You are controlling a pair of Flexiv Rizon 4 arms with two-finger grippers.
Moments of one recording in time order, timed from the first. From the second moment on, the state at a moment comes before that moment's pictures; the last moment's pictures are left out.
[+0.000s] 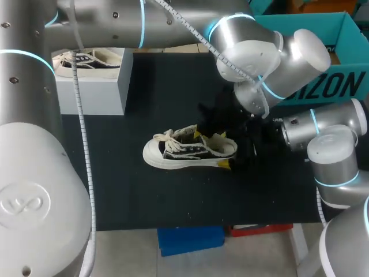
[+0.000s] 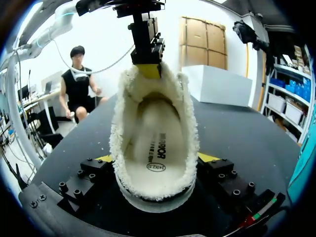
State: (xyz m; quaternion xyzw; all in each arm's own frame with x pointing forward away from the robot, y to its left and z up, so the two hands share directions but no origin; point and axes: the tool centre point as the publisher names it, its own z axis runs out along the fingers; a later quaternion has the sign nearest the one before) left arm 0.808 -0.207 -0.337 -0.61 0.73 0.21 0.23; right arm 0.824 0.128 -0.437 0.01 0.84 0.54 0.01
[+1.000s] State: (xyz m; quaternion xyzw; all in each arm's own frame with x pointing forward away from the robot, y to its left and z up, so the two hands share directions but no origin) left arm 0.795 -0.101 -0.316 -0.69 0.66 0.20 0.23; right arm 0.824 0.128 -0.437 0.01 0.84 0.54 0.01
